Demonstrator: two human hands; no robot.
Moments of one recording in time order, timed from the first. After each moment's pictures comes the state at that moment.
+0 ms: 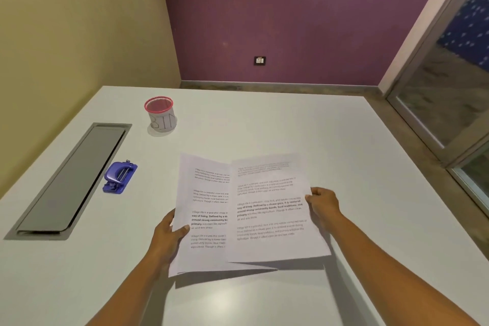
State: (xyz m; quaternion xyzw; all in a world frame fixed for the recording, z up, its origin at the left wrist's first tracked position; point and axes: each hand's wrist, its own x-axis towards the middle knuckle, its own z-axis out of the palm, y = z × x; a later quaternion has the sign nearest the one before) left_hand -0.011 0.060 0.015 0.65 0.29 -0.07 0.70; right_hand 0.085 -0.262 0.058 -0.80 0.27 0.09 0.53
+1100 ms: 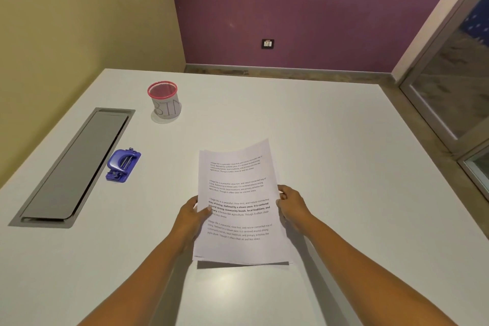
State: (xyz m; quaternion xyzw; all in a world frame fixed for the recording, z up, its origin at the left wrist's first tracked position) left_hand 0.016 0.033 0.017 0.67 0.27 -0.12 0.68; right_hand 0.081 -0.196 0.027 -0.83 0.12 0.22 0.50
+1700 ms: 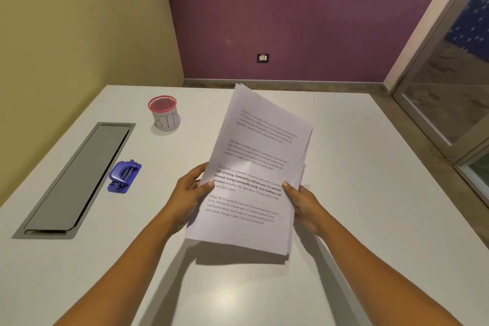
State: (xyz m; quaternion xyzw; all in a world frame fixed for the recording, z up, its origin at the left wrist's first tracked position) left_hand 0.039 0.037 0.096 0.64 0.07 -0.08 0.76; right_hand 0.082 -0.227 0.049 -0.64 0.14 0.23 0.72
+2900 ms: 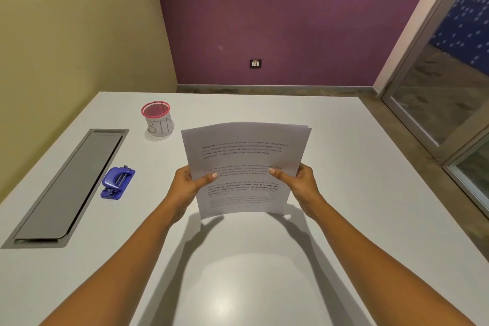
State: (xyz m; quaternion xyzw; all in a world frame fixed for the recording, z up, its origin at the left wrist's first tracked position) left_hand 0.060 0.028 0.104 0.69 0.06 0.00 0.73; right_hand 0.092 -0.219 0.100 -0.69 -0.01 0.05 0.72
